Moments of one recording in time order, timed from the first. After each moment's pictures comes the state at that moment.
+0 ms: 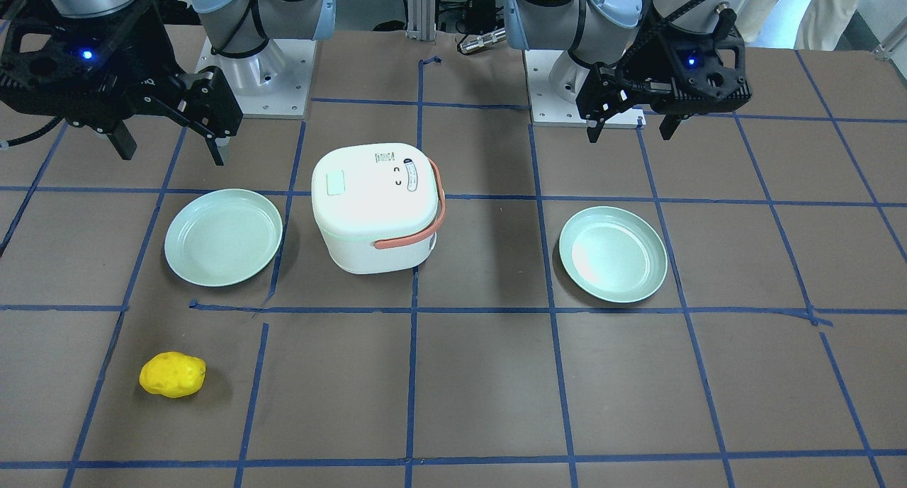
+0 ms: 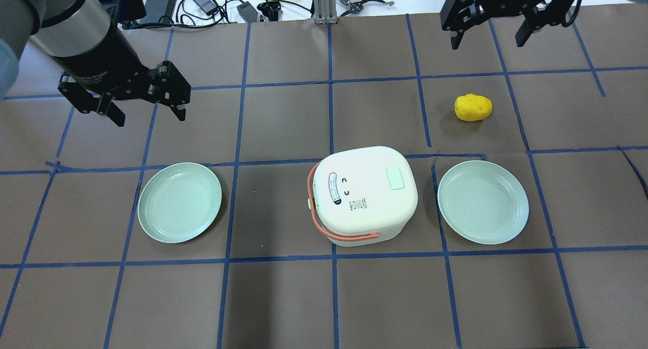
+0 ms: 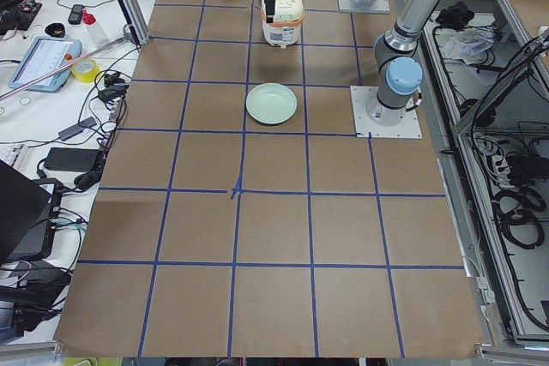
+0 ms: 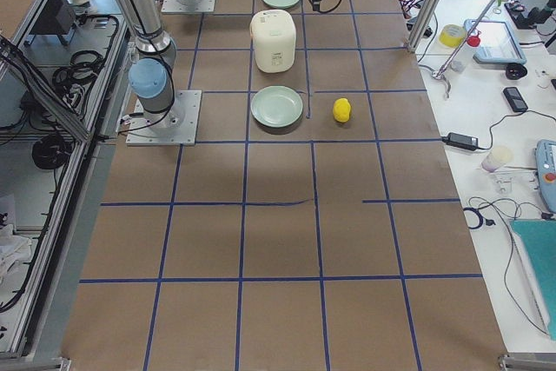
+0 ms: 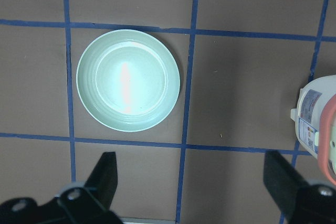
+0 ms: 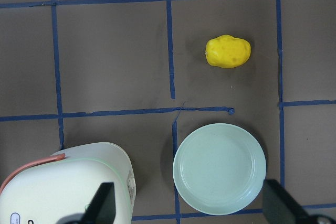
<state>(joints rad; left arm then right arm) -1.55 -1.50 -1.59 -1.62 1.59 -0.05 1.59 -1.50 1.36 -1.53 -1.60 0.06</state>
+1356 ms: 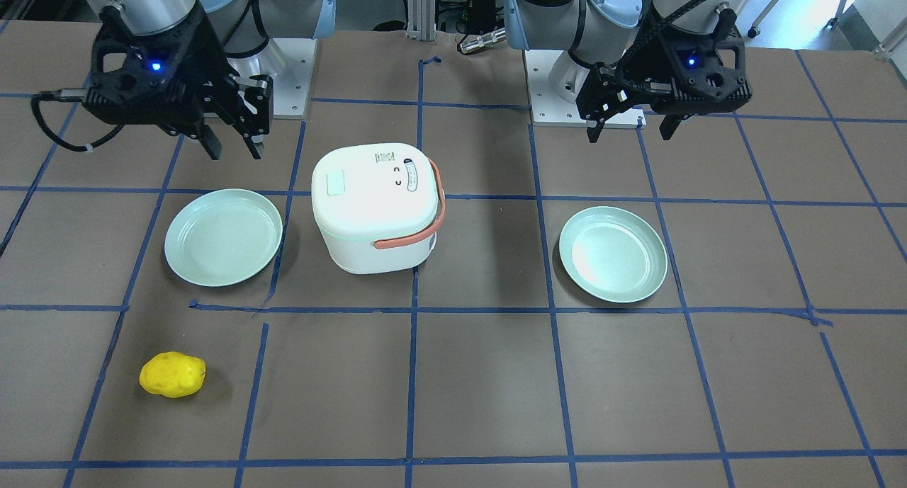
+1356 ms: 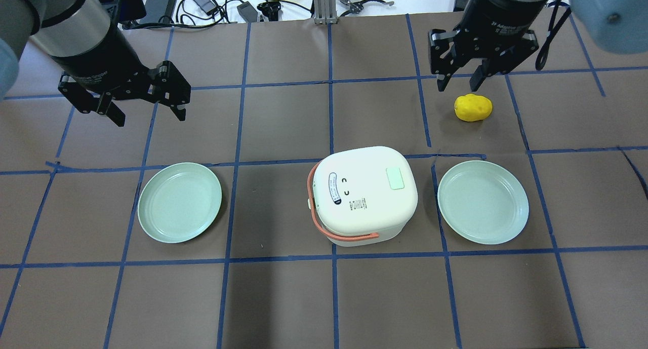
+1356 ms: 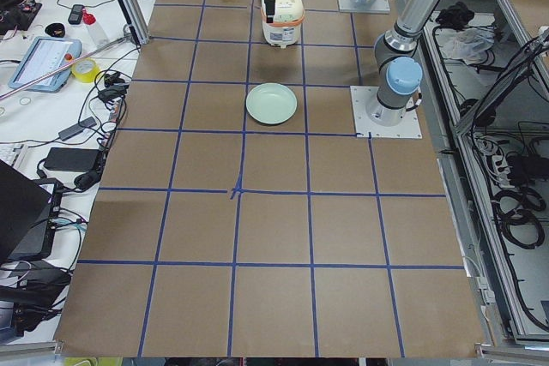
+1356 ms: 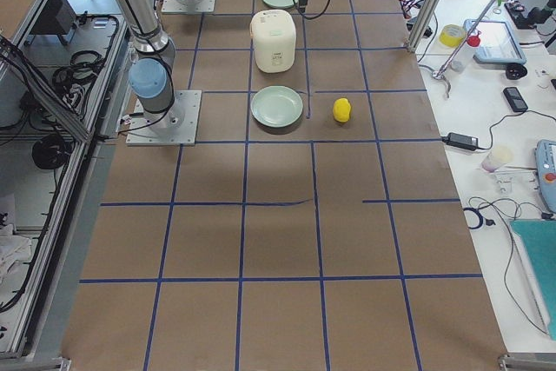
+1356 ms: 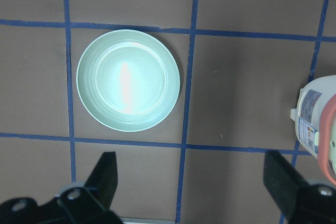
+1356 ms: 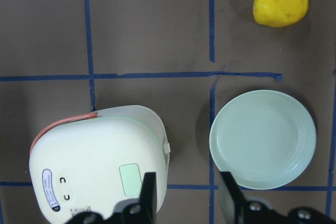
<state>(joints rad) -1.55 -1.50 -1.59 -1.62 1.59 -0.05 1.62 -1.57 1.51 -1.53 -1.48 0.06</state>
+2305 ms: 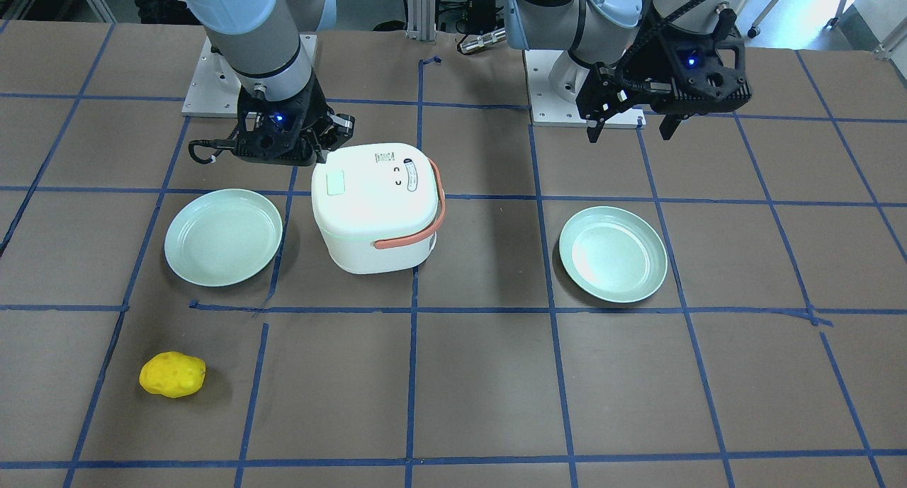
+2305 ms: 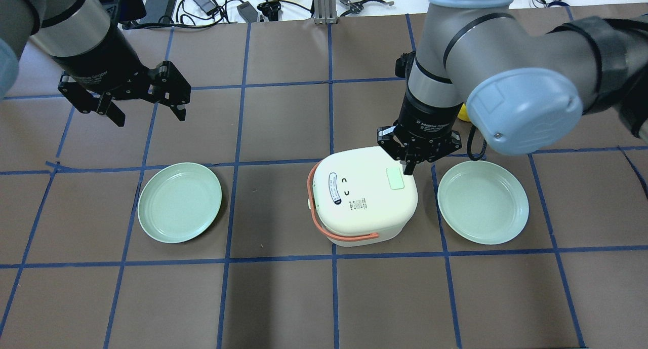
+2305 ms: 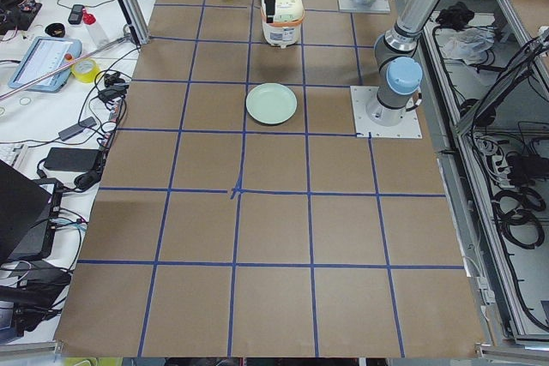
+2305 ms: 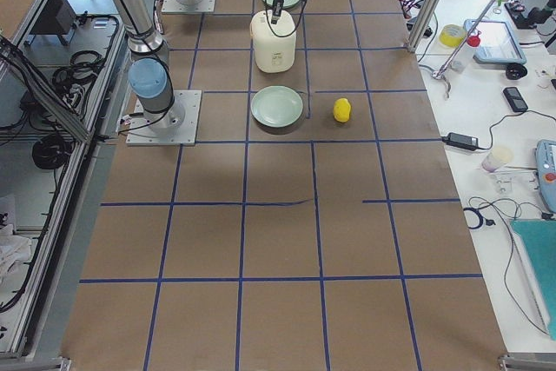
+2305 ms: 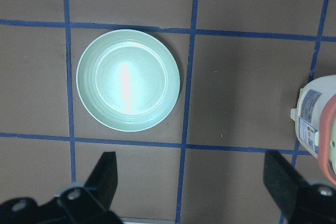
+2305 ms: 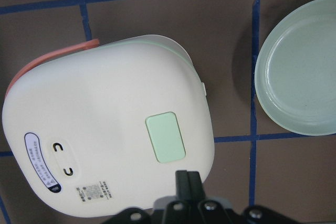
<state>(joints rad) -1.55 -1.50 -1.59 -1.62 1.59 -0.05 1.77 -1.54 1.73 -1.61 -1.48 0.28</state>
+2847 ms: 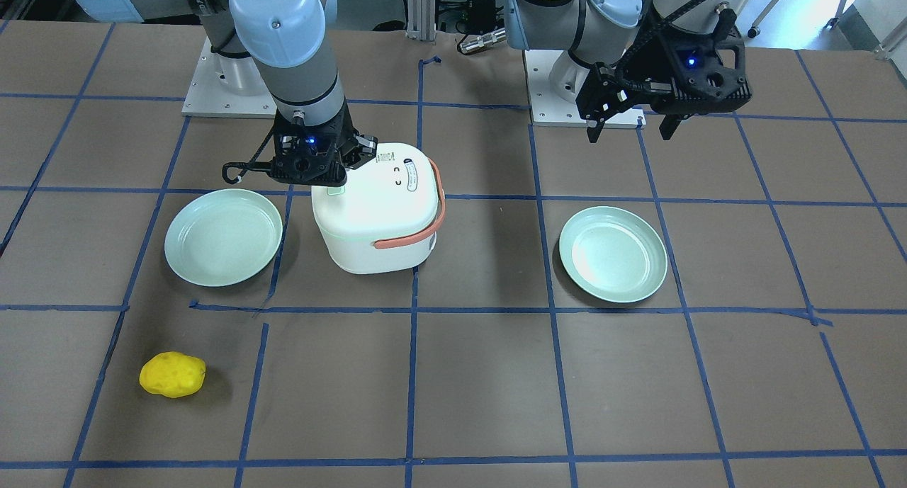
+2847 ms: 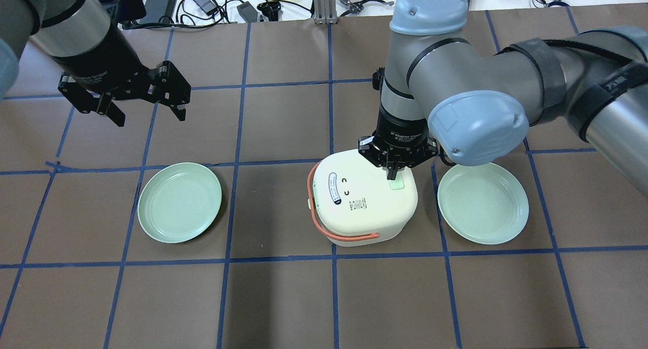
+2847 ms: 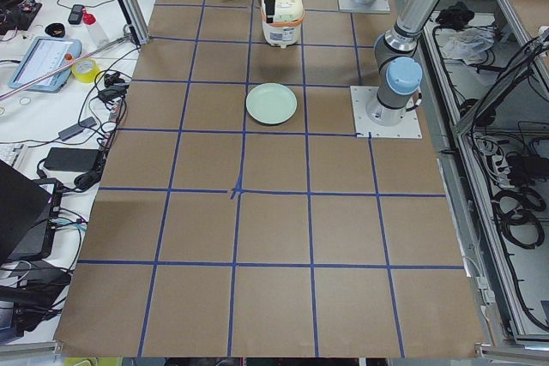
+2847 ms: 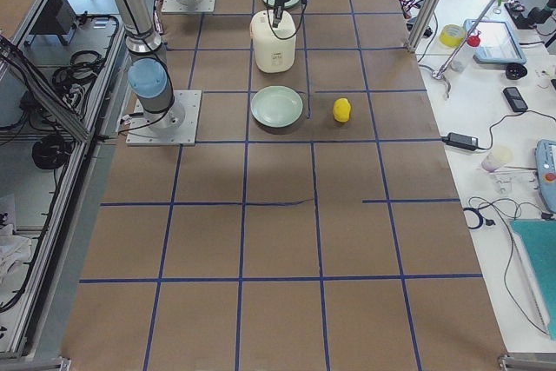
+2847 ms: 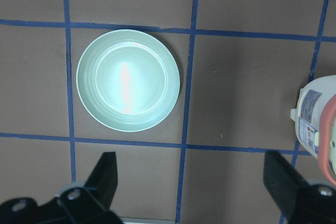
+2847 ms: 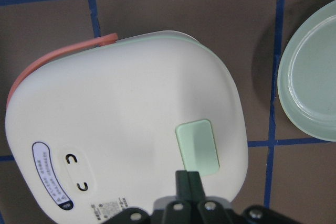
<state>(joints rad) -1.55 -1.50 -1.59 -1.62 1.59 -0.05 1.82 -1.49 1.75 -1.68 -1.52 0.31</state>
